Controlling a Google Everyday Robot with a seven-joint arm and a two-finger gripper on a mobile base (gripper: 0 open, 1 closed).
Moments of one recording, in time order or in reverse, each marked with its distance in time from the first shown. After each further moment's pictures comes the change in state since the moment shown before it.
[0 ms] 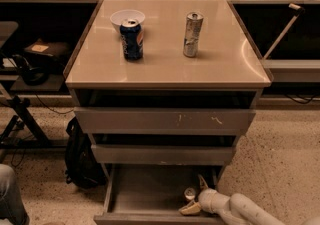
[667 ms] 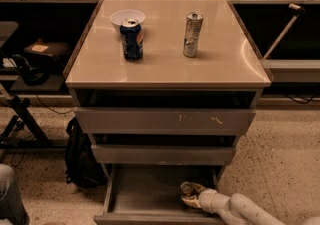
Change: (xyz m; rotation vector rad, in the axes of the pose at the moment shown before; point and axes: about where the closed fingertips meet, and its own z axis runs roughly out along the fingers) arm 0.000 0.000 0.000 0.000 0.000 0.000
